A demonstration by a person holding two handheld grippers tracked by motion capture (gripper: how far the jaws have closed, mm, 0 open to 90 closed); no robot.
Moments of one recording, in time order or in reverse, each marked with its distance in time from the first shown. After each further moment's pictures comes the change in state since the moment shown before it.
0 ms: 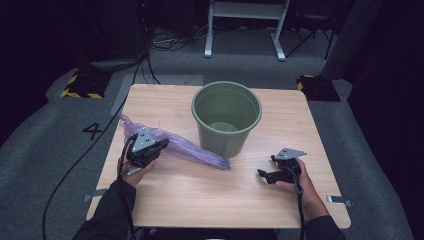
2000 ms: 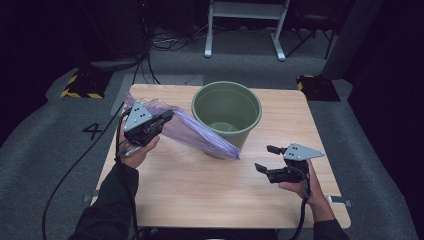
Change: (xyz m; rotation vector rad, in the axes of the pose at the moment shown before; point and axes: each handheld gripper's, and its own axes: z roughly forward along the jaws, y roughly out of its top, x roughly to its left) left arm -0.003 0.093 -0.030 -0.213 0.019 0.026; right arm 0.046 0.058 -0.071 -0.296 0.109 -0.131
